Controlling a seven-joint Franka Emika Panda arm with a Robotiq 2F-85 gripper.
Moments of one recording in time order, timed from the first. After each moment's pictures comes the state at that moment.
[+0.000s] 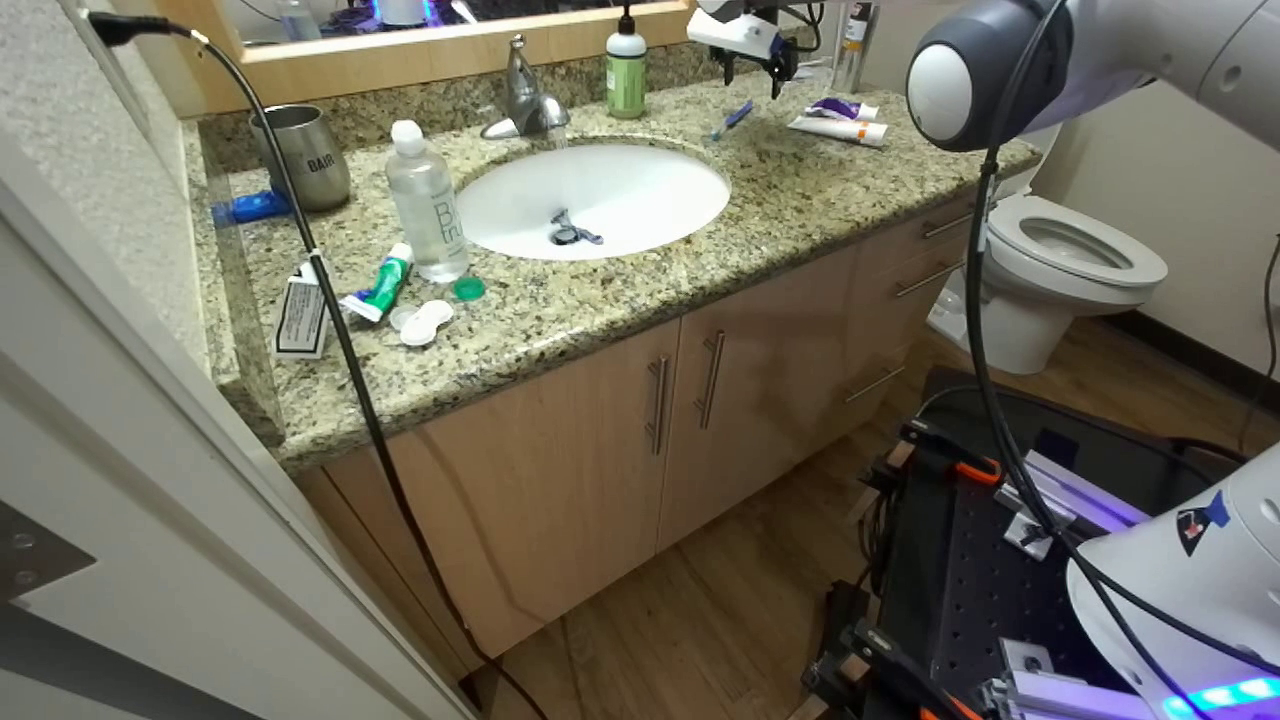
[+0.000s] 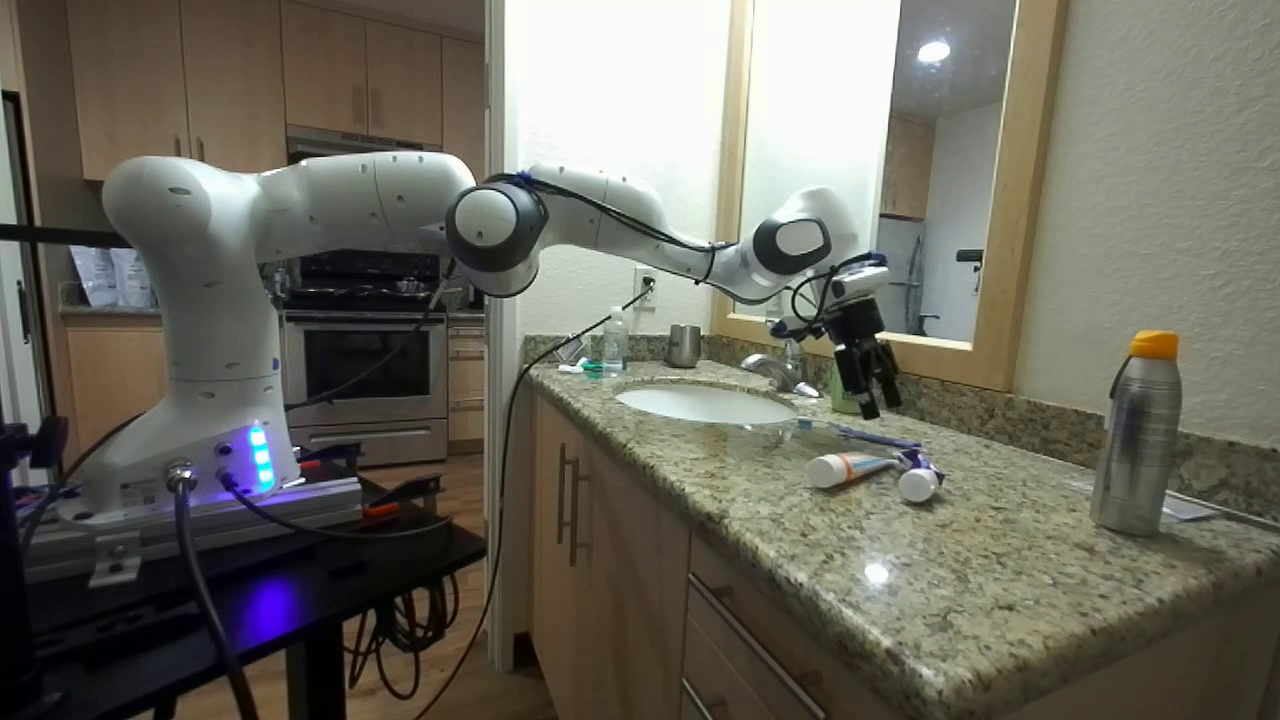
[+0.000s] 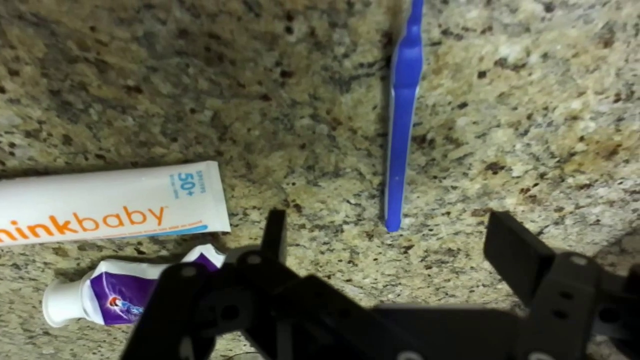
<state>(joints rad) -0.69 1.38 -0.27 -0.36 -0.08 2.03 0.97</state>
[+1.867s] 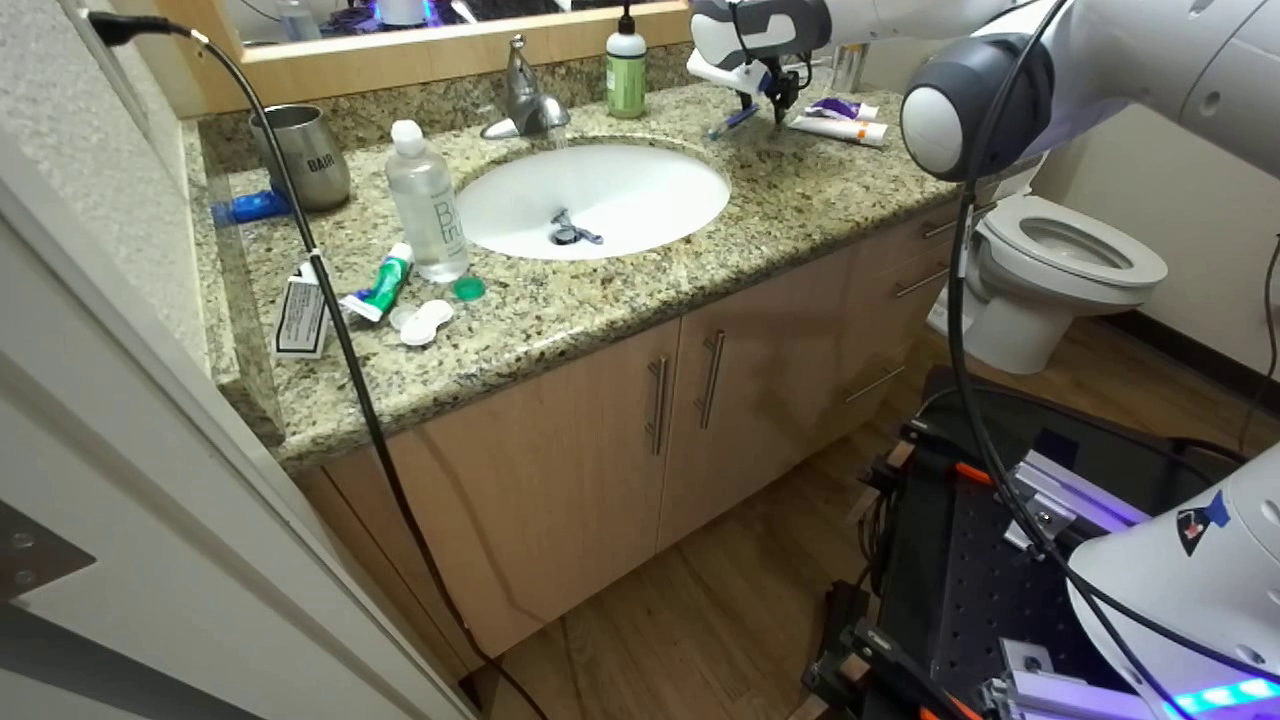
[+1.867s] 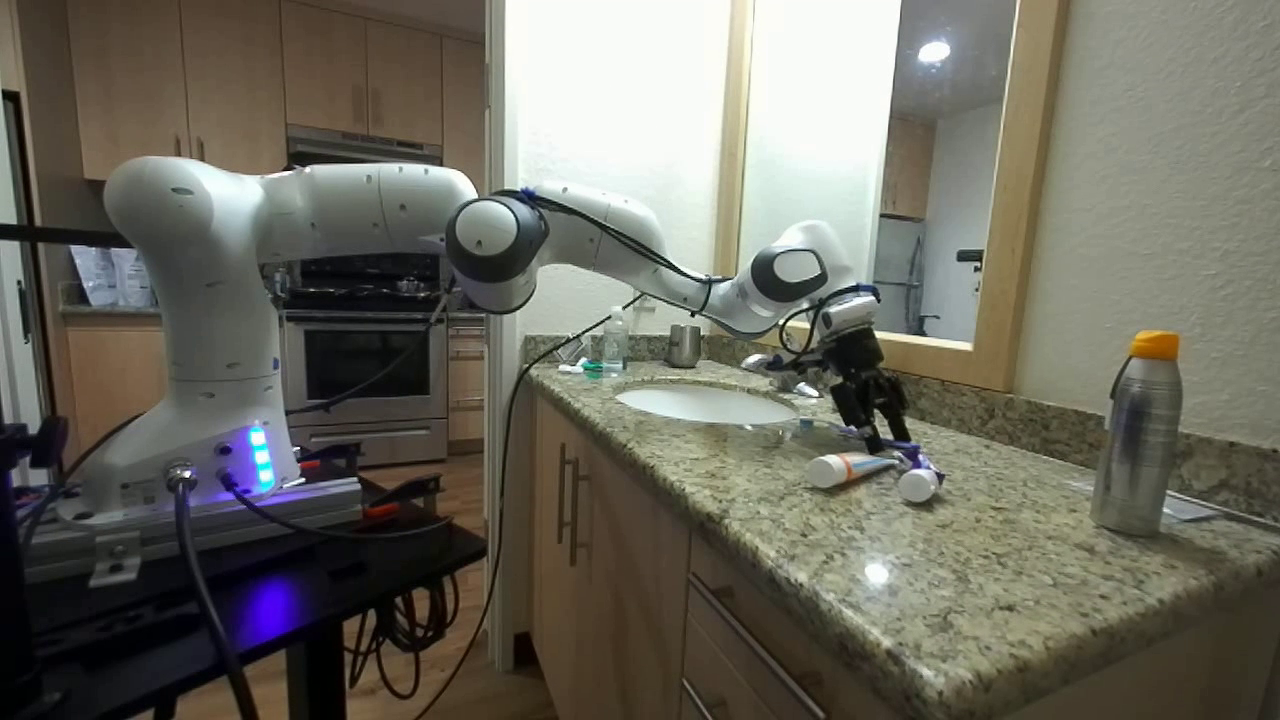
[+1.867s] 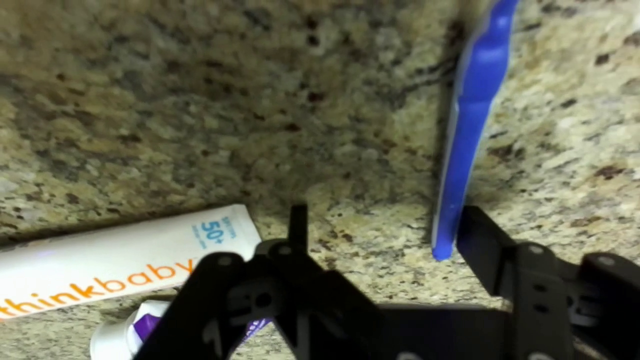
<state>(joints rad) -0.68 1.45 -0.35 -0.37 -0.14 2.07 1.19</state>
